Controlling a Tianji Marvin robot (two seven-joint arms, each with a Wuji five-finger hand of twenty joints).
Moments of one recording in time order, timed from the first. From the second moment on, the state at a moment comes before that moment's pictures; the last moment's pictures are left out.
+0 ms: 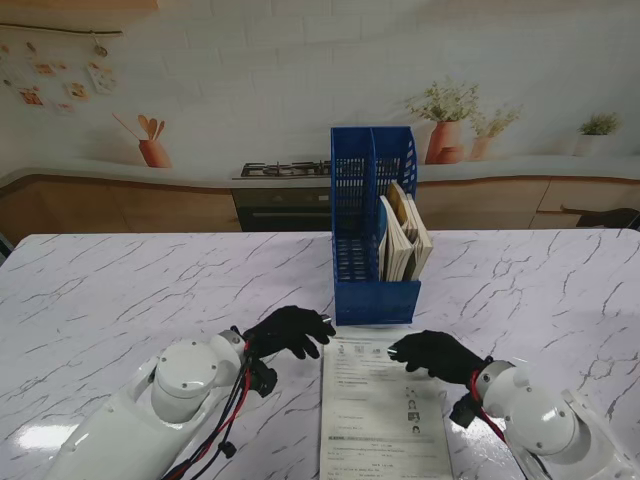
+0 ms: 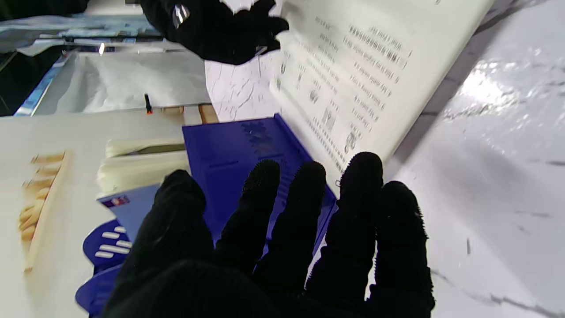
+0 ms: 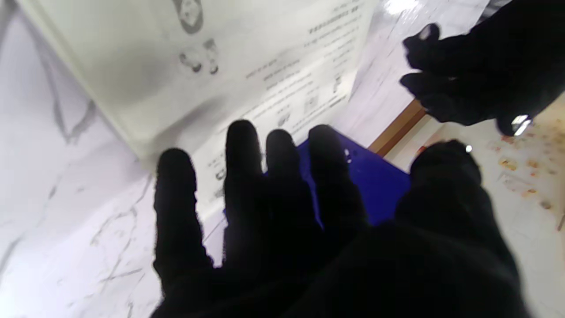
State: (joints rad) left arm 1.46 -1.14 -1.05 -1.57 -0.13 0.18 -0.26; right arm -1.77 -1.06 1.37 -1.71 -0.27 0.01 0.32; left_hand 0.99 0.03 -0.01 -0.04 0.66 0.32 0.51 0.34 0.78 0.38 0.39 0.30 0.66 0.47 0.63 0.42 0.22 0.46 1.22 0.64; right_hand 0.78 -0.07 -0.02 -0.08 0.72 0.15 0.36 0.65 0.82 0.18 0.30 0.24 0.84 0.16 0.29 0.28 0.27 0.47 1.18 0.37
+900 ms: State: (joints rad) left arm 1.36 -1.18 -1.02 -1.48 -0.22 0.55 -0.23; right arm -1.72 -1.08 1.33 -1.80 -0.33 0.57 0.23; left_hand 0.85 -0.24 0.33 -0.03 0.47 0.53 0.10 0.26 0.54 0.46 0.52 0.37 0.59 0.45 0.65 0.44 0.51 0.37 1.17 0.50; right_hand 0.71 -0.22 0.05 -0.08 0.70 0.42 0.27 0.57 0.76 0.45 0.42 0.26 0.96 0.24 0.39 0.24 0.56 0.47 1.24 0.37
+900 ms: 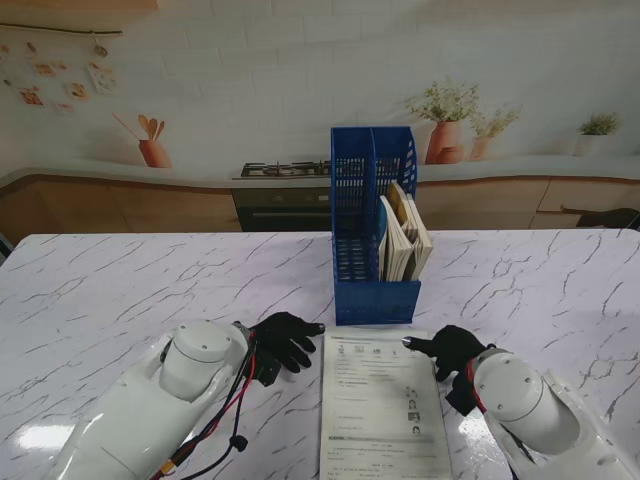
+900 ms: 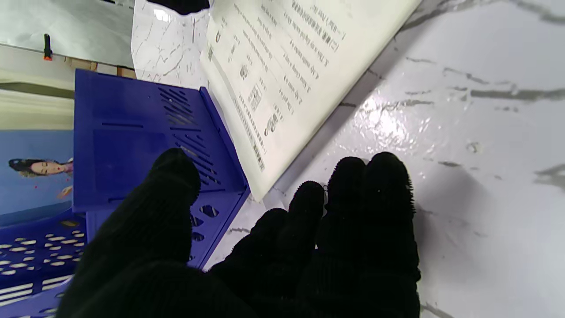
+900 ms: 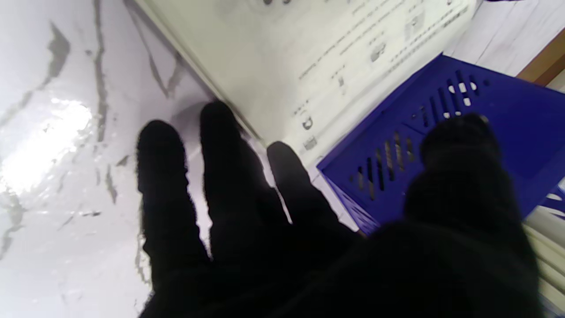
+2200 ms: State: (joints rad) left arm 1.28 -1.19 -0.95 -1.36 -0.34 0.51 -0.33; right arm -1.70 -1.08 1.30 -1.75 -0.30 0.49 0.21; left_hand 0.87 -0.33 0.53 -0.03 0.50 0.42 0.31 0.64 0.52 0.37 0.70 0.67 0.70 0.41 0.82 0.69 0.68 0.34 1.26 0.58; right_hand 0.54 -0.29 0.45 -0.08 0.70 0.42 0.27 0.55 0.77 0.43 0.44 0.26 0.96 0.27 0.45 0.28 0.50 0.47 1.23 0.35
